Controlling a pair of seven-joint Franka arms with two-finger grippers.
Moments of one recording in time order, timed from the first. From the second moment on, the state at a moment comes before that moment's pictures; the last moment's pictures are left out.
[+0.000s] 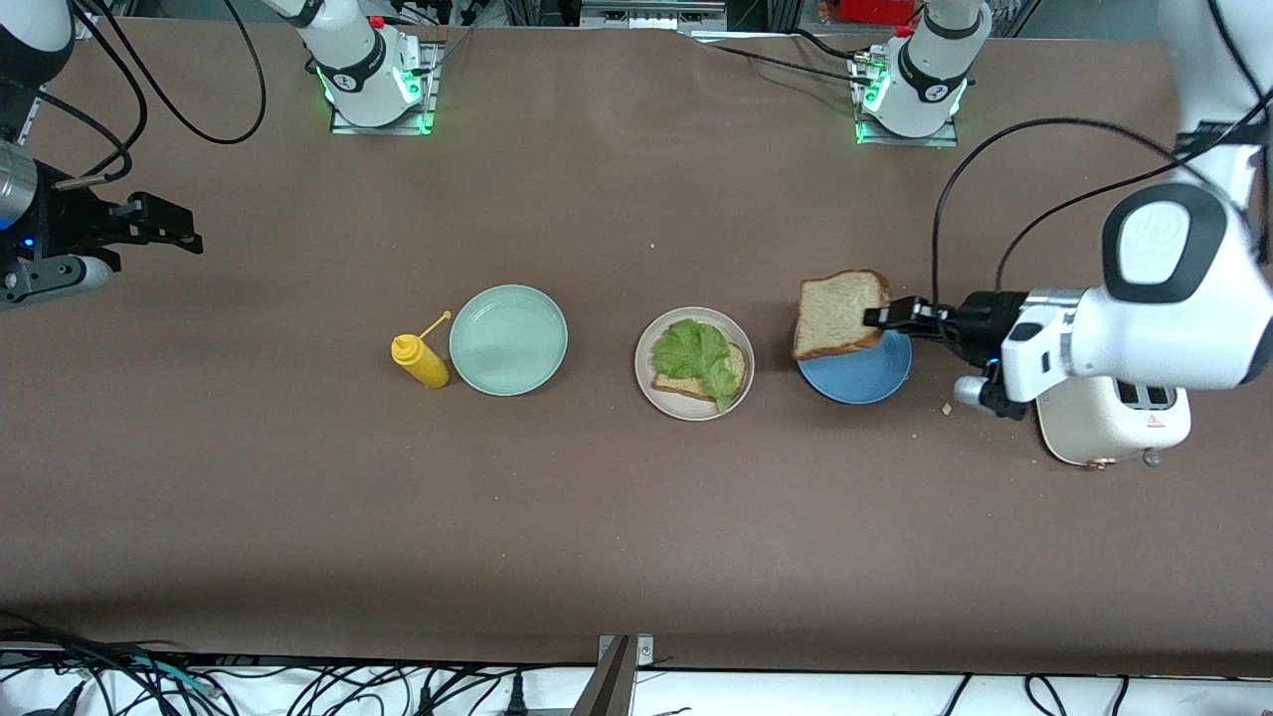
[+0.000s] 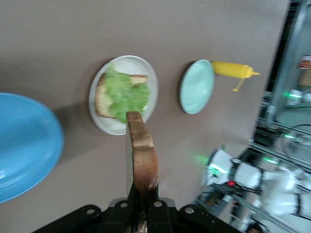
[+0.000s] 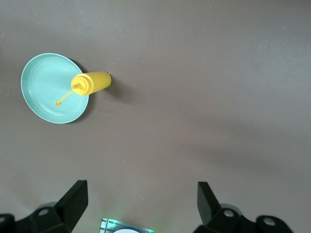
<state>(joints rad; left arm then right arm) 0.29 0.48 -0.44 -1.57 -0.67 1.65 0.17 0.17 0.12 -0.19 -1.51 0.04 1.49 -0.25</state>
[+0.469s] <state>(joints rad) 0.13 0.69 -0.45 -1.57 -0.87 1.84 0.39 0.17 0.12 -0.22 -1.44 0.04 1.49 -0.27</state>
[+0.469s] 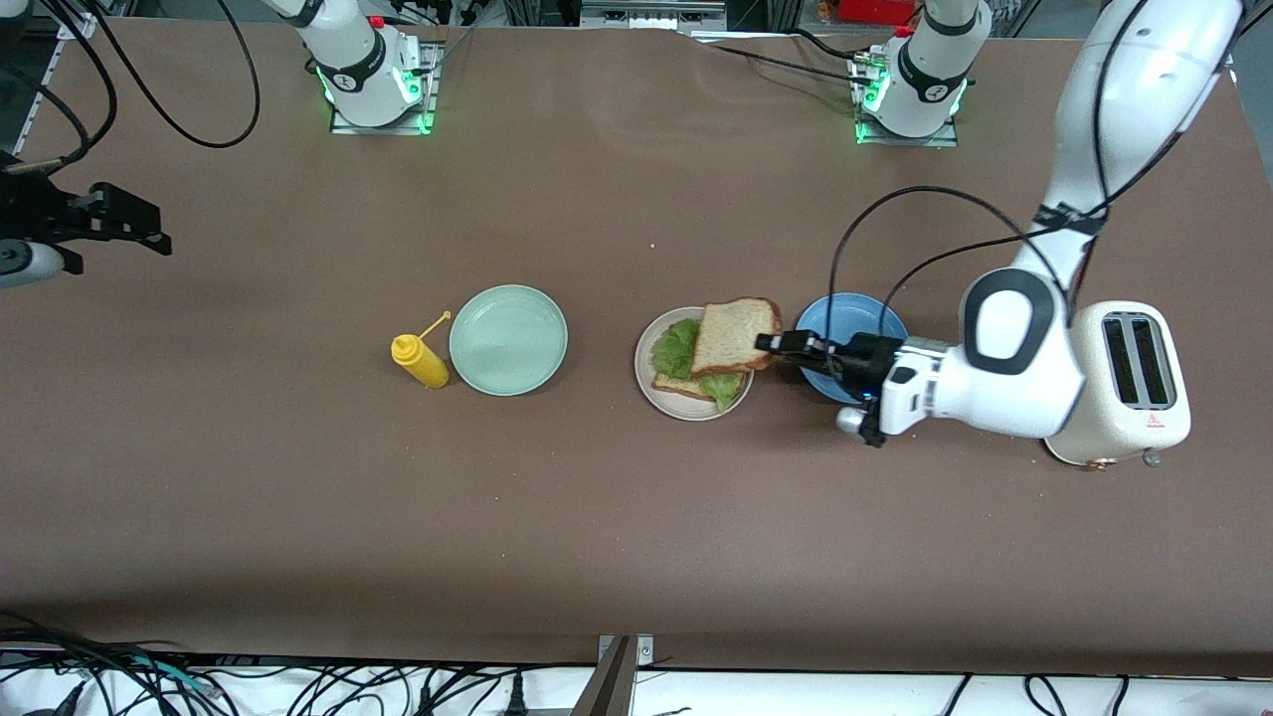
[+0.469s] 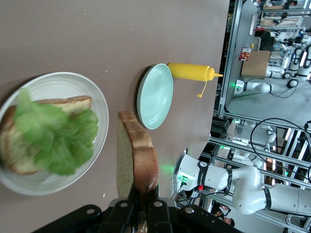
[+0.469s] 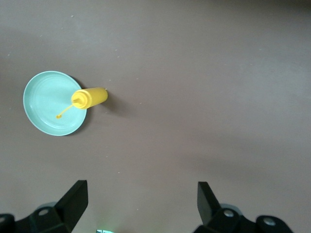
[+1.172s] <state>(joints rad) 0.11 0.85 -0.44 -1.58 -0.93 1.91 0.62 0.17 0.12 -0.22 -1.42 0.02 1.49 -0.28</state>
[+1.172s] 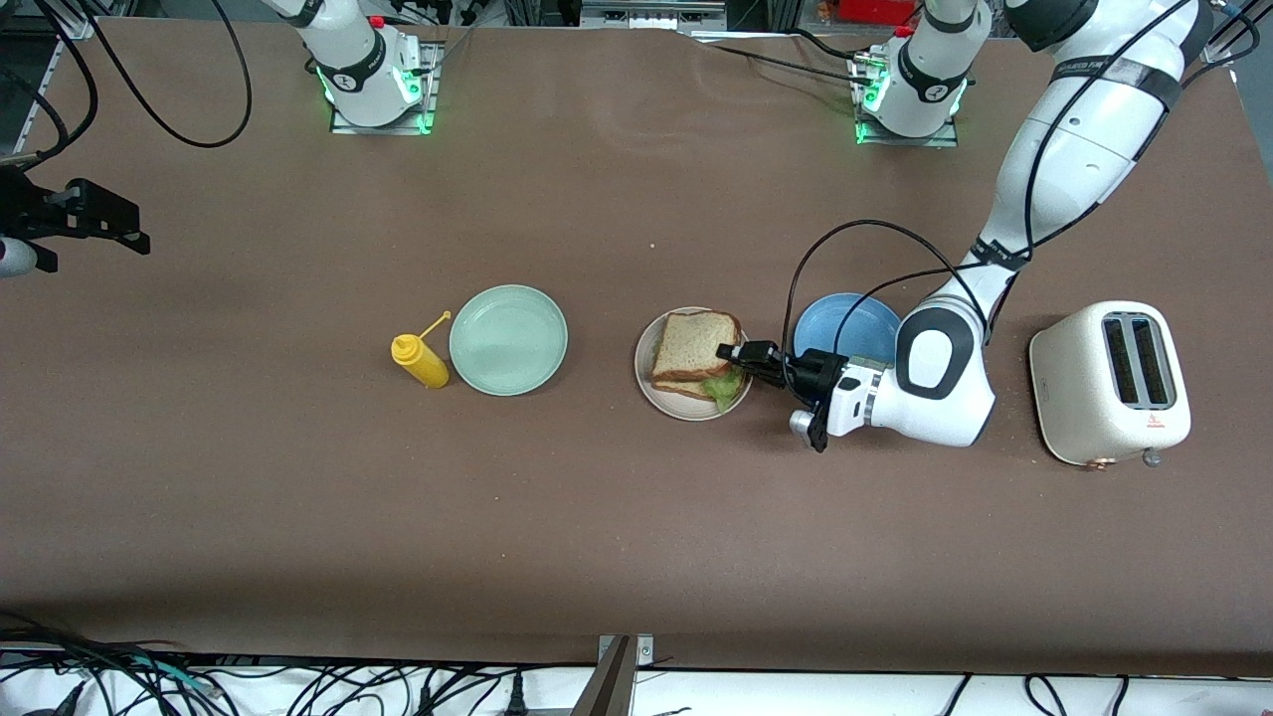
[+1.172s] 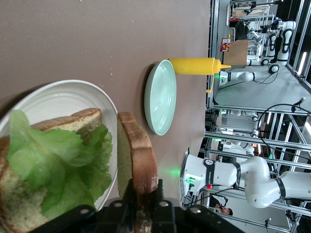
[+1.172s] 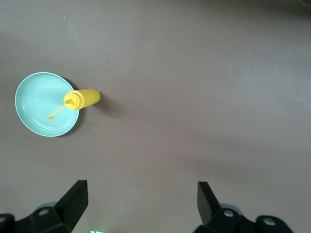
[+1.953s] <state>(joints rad) 0.13 0.82 -0.42 -1.54 -0.78 1.93 0.64 0.17 0.12 -0.22 -1.42 0.02 1.50 -0.28</state>
